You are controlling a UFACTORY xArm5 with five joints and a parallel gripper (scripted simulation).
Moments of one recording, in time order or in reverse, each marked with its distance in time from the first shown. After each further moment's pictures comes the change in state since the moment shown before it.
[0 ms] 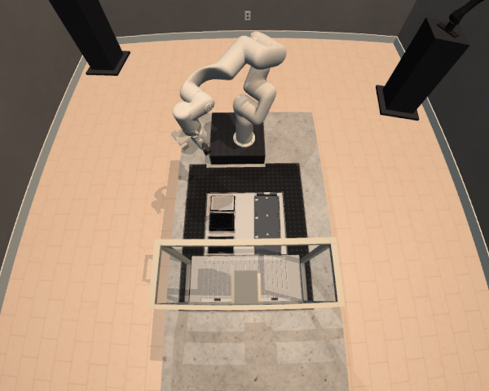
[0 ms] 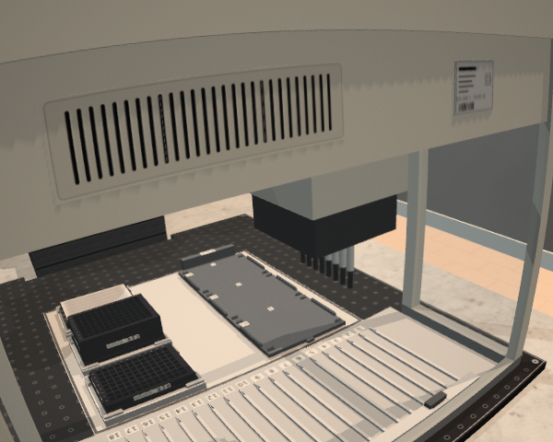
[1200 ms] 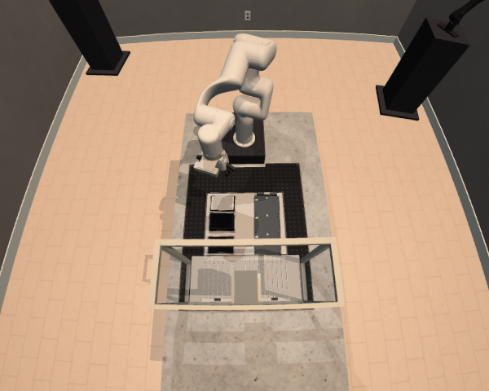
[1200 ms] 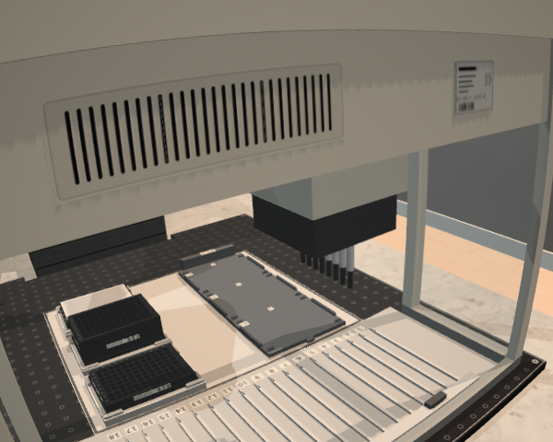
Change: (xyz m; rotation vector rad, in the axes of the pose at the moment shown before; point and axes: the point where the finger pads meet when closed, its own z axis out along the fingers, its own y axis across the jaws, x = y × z) arm 0.022 -0.155 -0.022 -0.035 0.116 -0.536
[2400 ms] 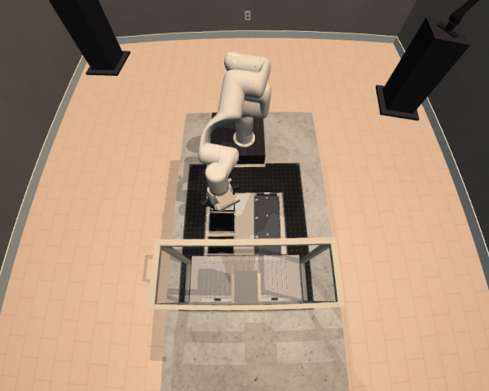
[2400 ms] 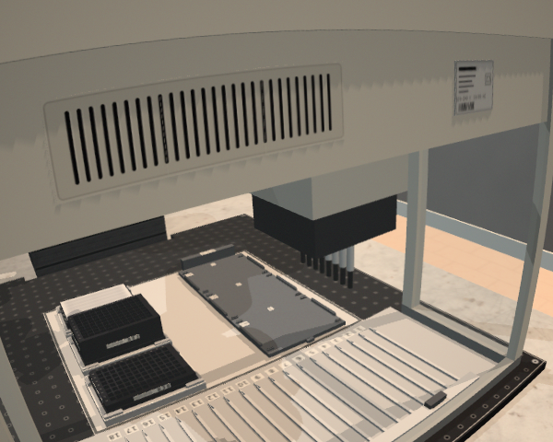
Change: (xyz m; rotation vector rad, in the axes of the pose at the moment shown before) arm 0.106 -0.059 0.062 -0.017 0.039 -0.858
